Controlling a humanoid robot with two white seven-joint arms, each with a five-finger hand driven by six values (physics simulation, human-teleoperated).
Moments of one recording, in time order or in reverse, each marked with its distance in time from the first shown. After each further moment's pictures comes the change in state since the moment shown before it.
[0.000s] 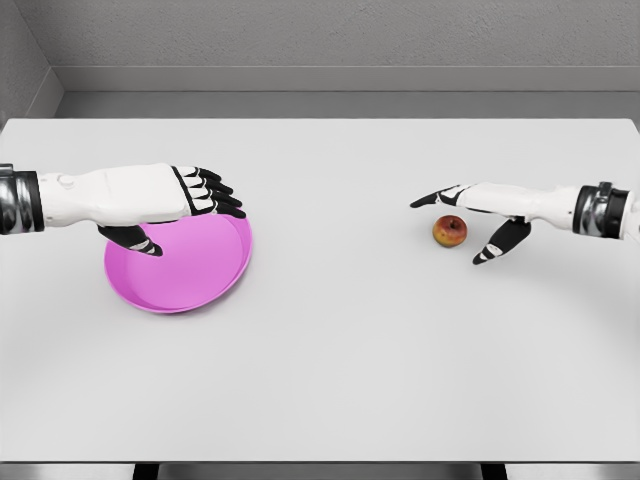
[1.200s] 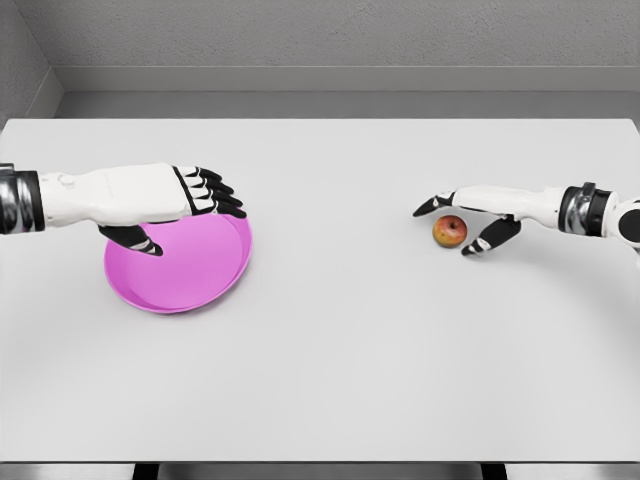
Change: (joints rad) left arm 0.000 -0.003 0.002 0.000 -0.002 0.000 -0.001; right arm -0.028 0.086 0.000 0.146 0.061 0.000 0.000
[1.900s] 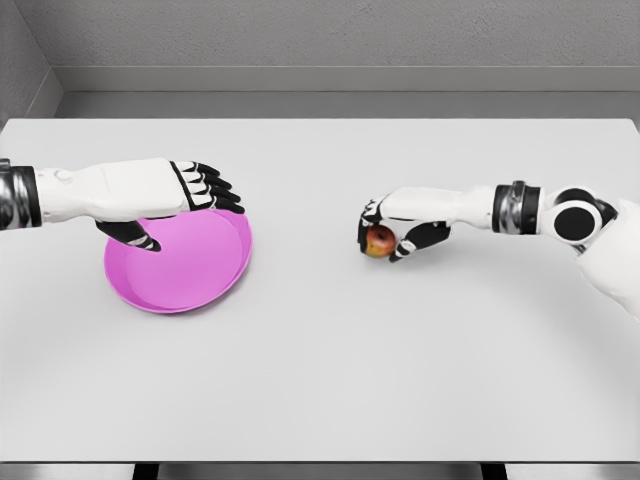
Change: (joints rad) left arm -0.012 0.005 0.000 0.001 0.000 0.000 0.000; right arm -0.012 0.090 0.053 -0.219 -0.015 -0.001 0.001
